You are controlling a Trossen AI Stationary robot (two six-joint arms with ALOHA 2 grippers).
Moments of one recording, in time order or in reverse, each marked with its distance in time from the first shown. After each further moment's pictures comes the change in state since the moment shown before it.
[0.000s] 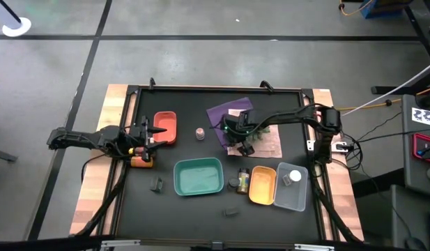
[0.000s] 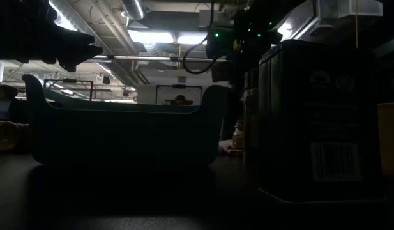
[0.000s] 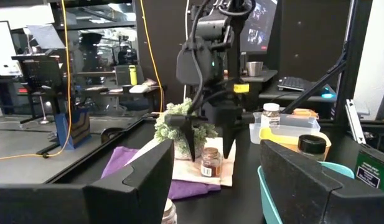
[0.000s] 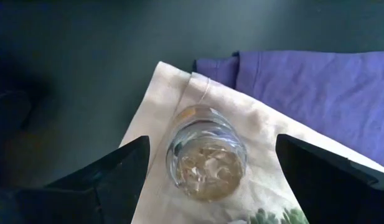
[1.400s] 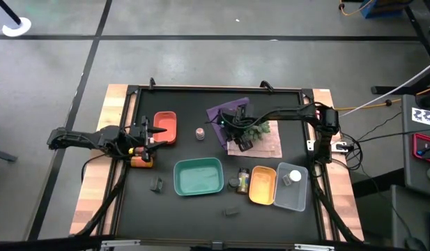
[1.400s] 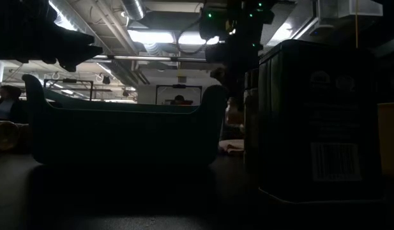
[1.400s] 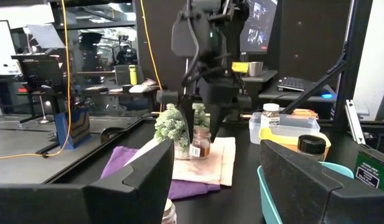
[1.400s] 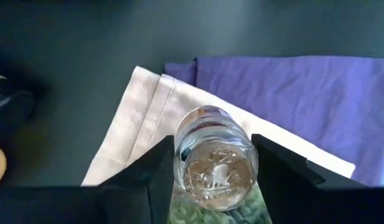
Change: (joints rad) left arm 0.000 0.000 0.000 0.000 0.000 -0.001; right arm 0.001 0.012 0.223 -0.211 0.073 0.002
